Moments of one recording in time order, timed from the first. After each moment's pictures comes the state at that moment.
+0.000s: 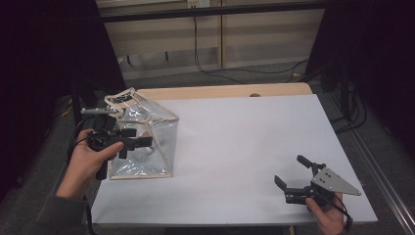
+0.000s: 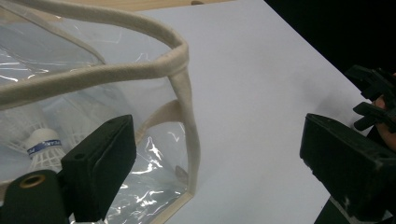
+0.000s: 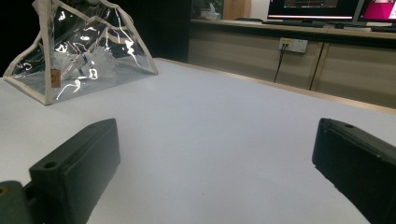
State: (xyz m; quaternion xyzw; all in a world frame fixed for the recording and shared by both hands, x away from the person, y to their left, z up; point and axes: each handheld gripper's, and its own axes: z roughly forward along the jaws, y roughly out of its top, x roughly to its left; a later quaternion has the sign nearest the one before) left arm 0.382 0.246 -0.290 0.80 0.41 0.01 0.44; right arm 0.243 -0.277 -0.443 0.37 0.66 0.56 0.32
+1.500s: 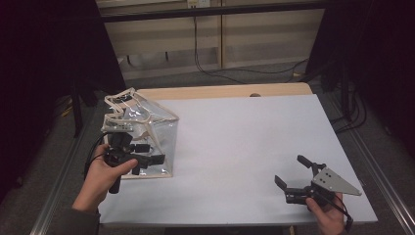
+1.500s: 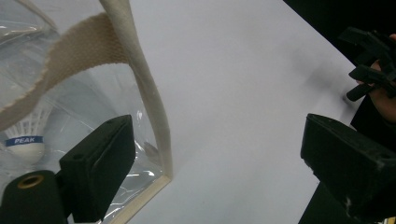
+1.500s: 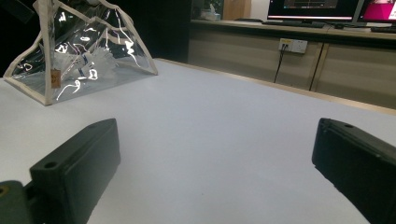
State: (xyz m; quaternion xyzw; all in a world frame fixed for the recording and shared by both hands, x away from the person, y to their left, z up) left arm 0.366 0.226 -0.333 0.81 0.39 -0.02 0.44; right arm 0.243 -0.278 -0.442 0.37 0.66 0.56 0.32
